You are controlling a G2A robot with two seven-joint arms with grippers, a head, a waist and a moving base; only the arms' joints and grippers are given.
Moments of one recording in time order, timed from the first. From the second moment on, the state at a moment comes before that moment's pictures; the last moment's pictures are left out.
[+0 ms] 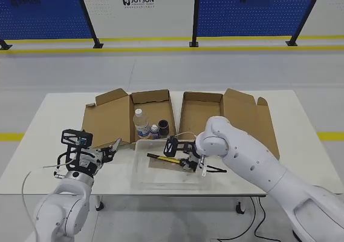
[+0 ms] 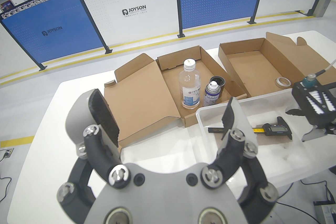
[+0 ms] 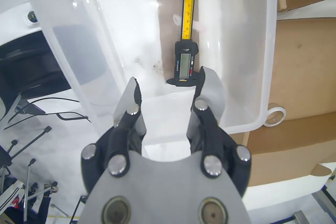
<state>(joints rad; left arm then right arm) 1.74 -1.16 -1.59 -2.19 1.29 0.04 -0.39 -0.53 -1.29 0.47 -1.22 -0.70 -0.56 1.24</state>
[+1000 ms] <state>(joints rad) 1.74 -1.16 -1.59 -2.19 1.29 0.04 -0.39 -0.45 -1.47 0.32 -0.82 -0.76 -0.65 1.06</state>
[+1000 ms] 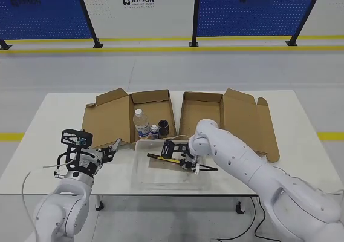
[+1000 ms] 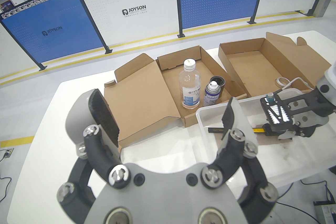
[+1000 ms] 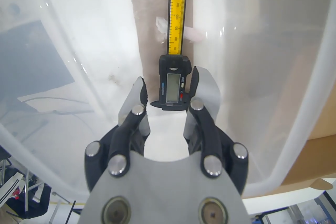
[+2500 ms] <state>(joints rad) 1.74 -1.16 -1.59 -2.19 1.29 0.04 -0.39 -0.43 -1.62 0.29 -0.62 -0.73 -0.69 1.07</state>
